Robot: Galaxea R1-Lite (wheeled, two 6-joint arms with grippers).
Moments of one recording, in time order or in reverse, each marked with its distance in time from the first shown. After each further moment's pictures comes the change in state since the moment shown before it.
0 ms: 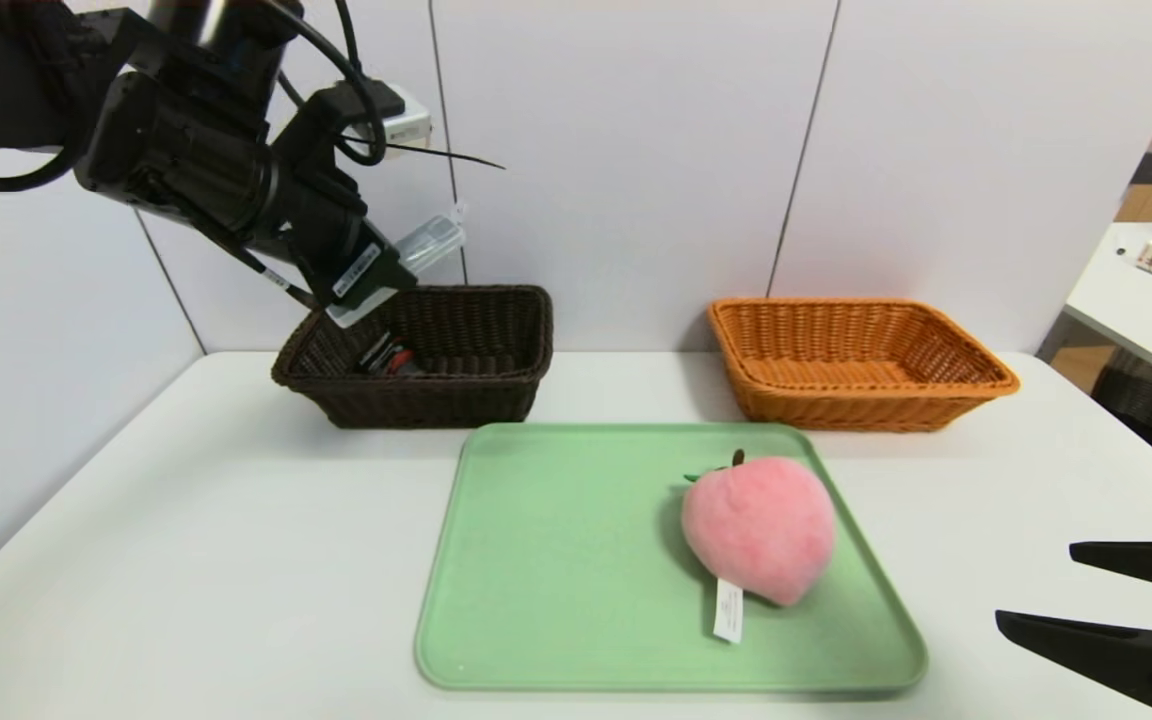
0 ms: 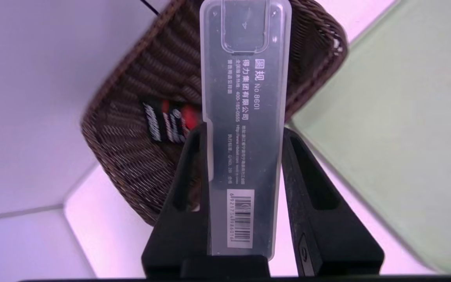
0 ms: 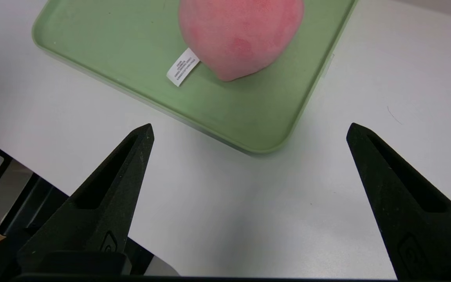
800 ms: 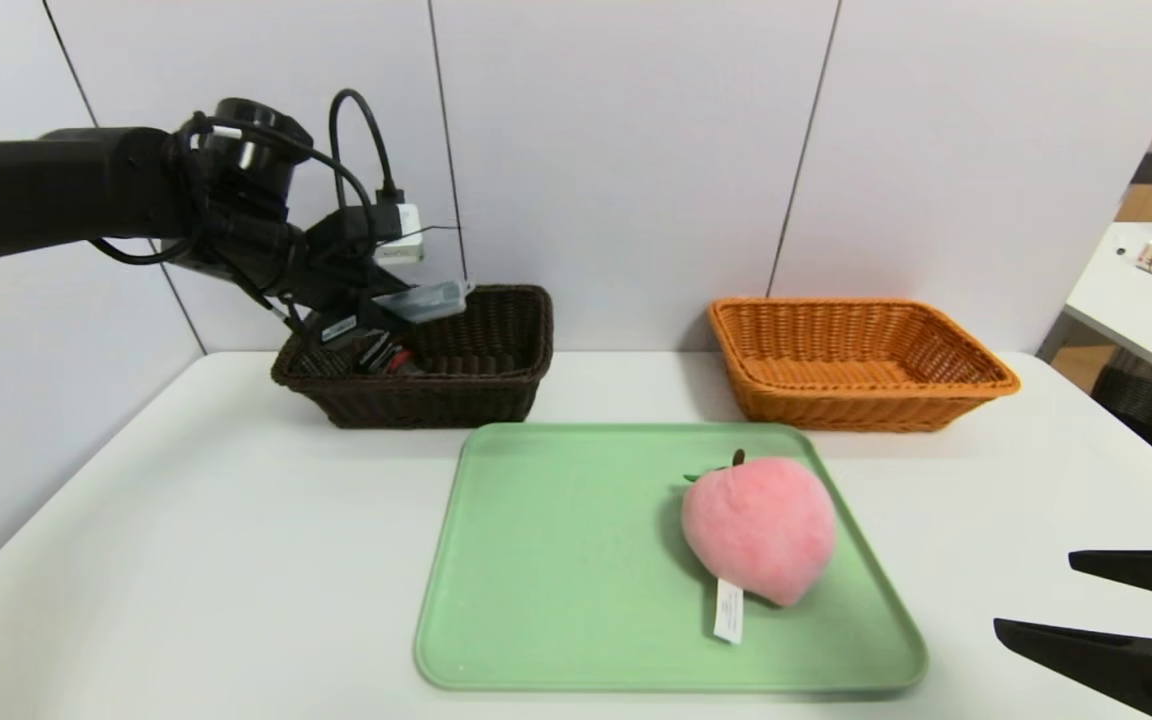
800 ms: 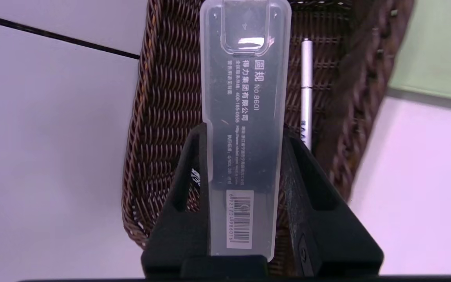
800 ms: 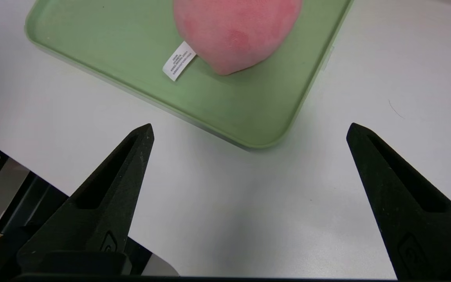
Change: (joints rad) left arm 0.198 0.226 -0.003 -0.130 -0.337 0.619; right arm -0.010 0.003 0.014 0.000 0.000 -0.002
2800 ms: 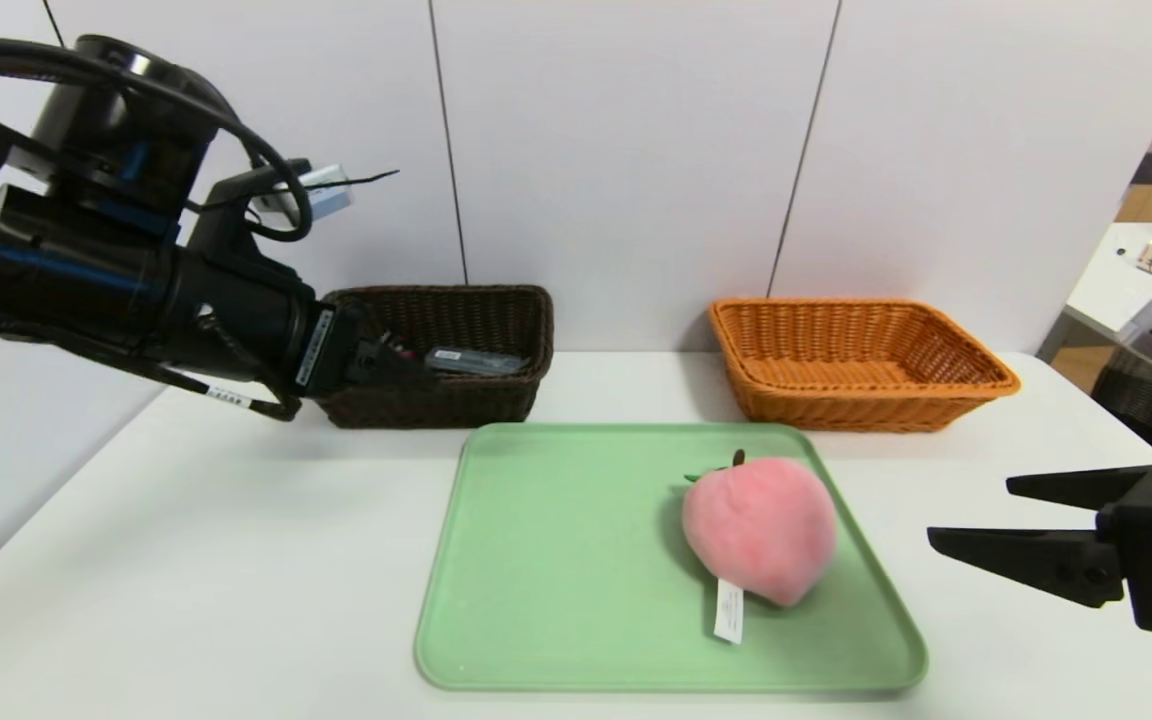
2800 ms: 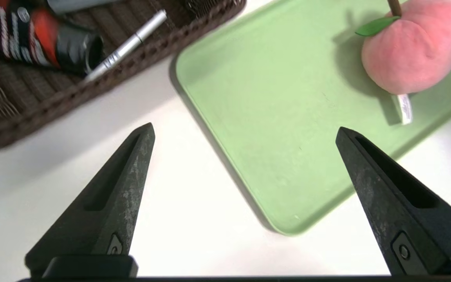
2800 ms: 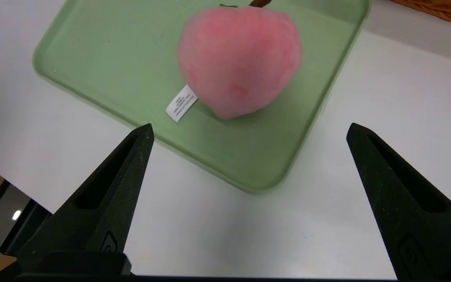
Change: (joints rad) left arm -0.216 -0.486 0.500 -0.011 0.107 -1.155; right arm 0.031 0.164 -0.152 -0.017 -0.005 0.000
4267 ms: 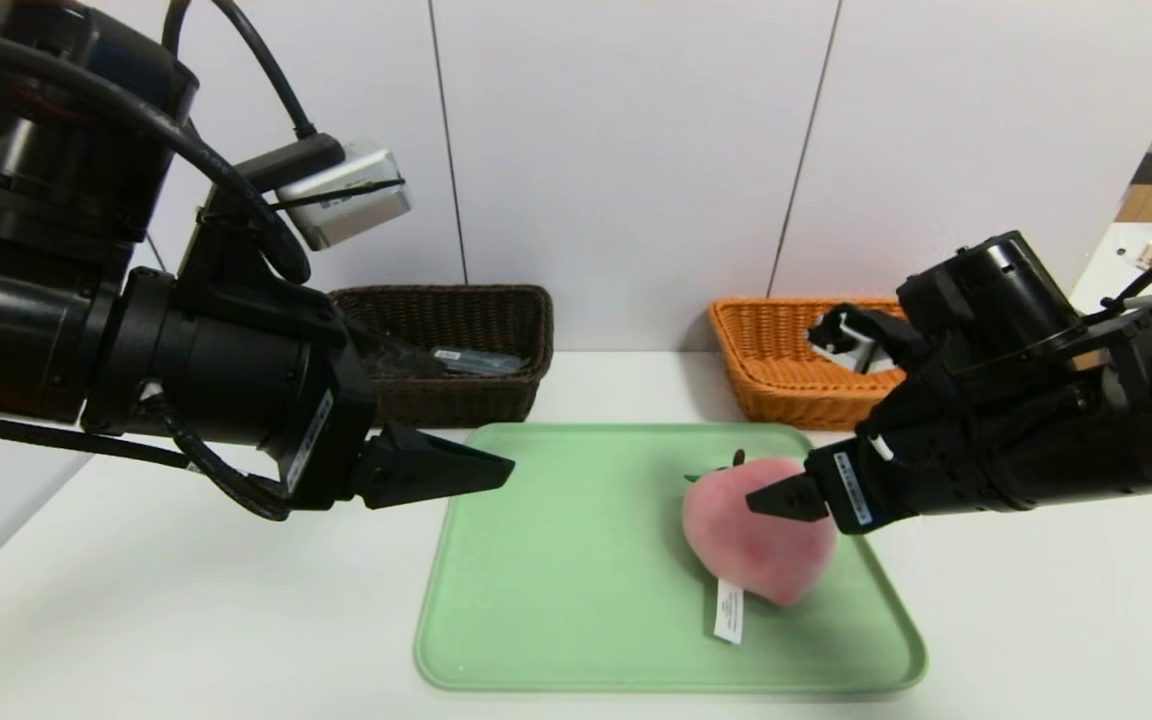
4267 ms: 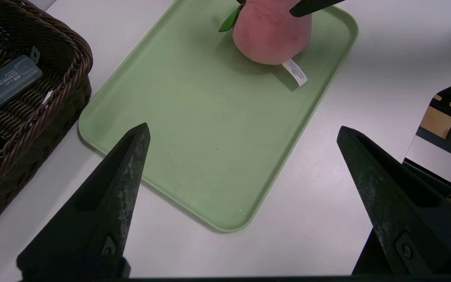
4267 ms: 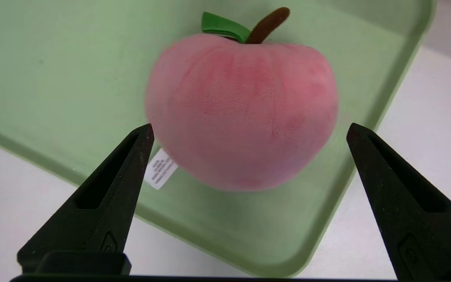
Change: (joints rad) left arm -0.229 -0.131 0.110 -0.101 -0.082 0.203; right arm 0.174 0.454 -0.240 0.008 -0.214 0.102
